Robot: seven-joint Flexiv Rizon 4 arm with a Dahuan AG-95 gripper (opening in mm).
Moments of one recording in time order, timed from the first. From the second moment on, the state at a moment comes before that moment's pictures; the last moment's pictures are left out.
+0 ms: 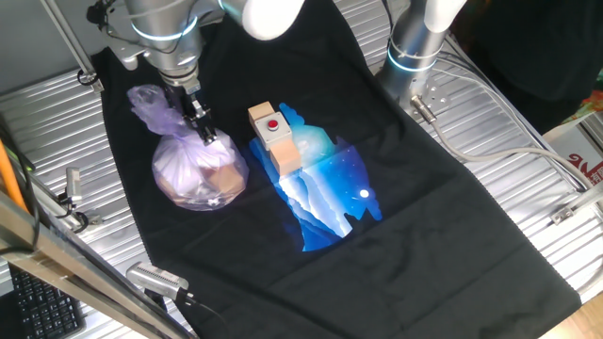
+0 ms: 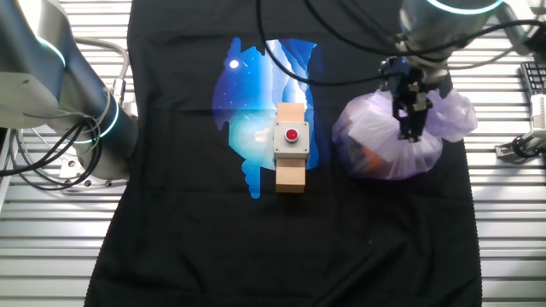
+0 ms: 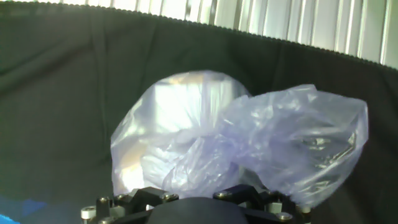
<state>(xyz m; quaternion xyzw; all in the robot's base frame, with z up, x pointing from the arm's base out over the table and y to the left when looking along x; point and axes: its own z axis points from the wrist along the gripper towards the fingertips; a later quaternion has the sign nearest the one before) 0.582 -0.017 0.182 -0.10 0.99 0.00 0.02</state>
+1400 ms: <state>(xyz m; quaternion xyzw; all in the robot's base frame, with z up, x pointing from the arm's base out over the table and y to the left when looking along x) 0.606 -0.019 0.157 -0.11 0.99 0.00 0.03</state>
